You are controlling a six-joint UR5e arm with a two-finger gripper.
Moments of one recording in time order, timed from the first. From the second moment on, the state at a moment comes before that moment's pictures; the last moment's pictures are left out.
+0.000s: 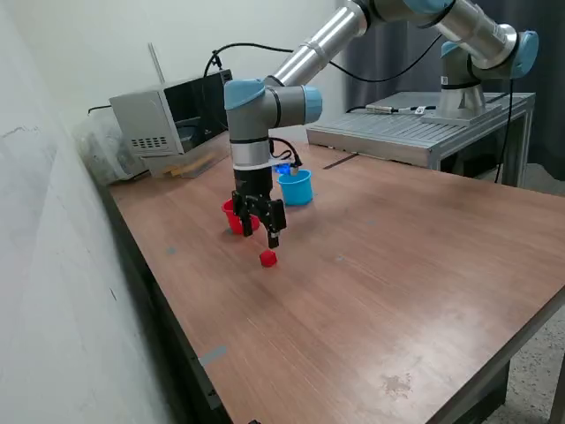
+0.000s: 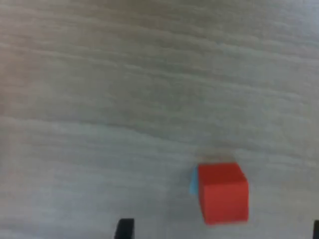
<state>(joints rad) -0.04 -0.54 0.97 -2.18 -1.52 2.96</state>
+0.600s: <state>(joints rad) -0.03 -0.51 0.97 -2.20 -1.53 2.95</state>
